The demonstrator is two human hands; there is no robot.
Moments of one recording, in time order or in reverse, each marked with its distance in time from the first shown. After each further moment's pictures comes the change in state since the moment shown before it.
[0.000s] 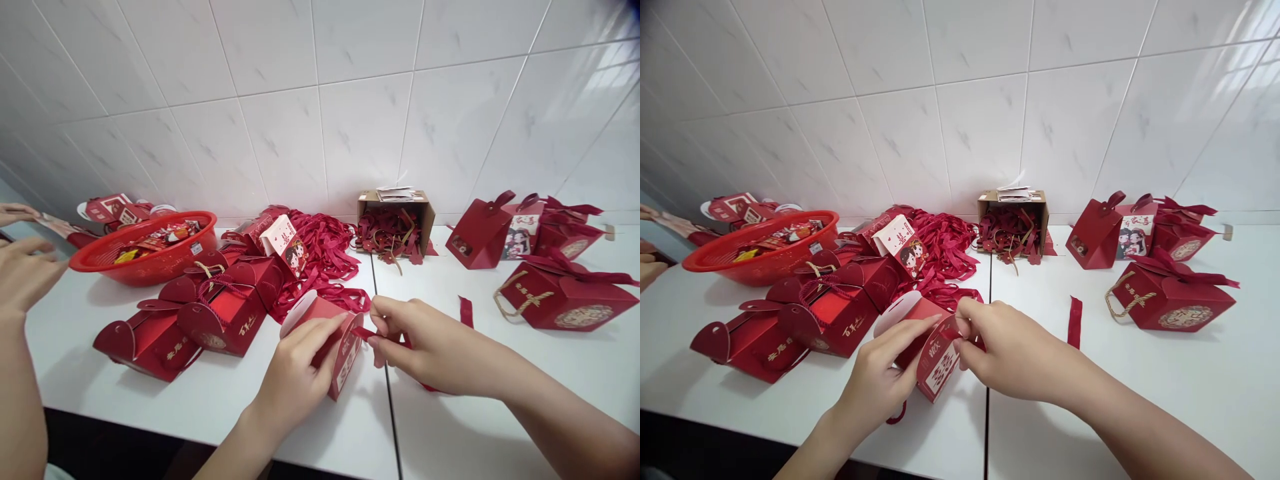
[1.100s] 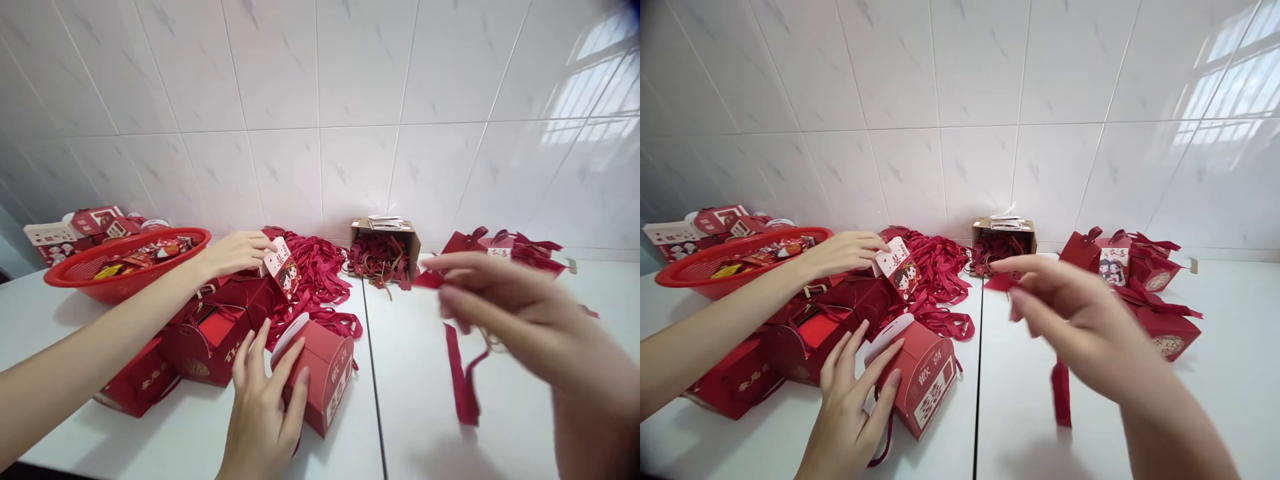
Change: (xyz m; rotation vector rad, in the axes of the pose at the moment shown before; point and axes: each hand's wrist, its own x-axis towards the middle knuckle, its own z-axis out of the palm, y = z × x) left_hand -0.034 -0.017 0.003 0.460 0.224 -0.201; right_hand -0.038 0.010 -0.064 0.113 0.556 -0.072
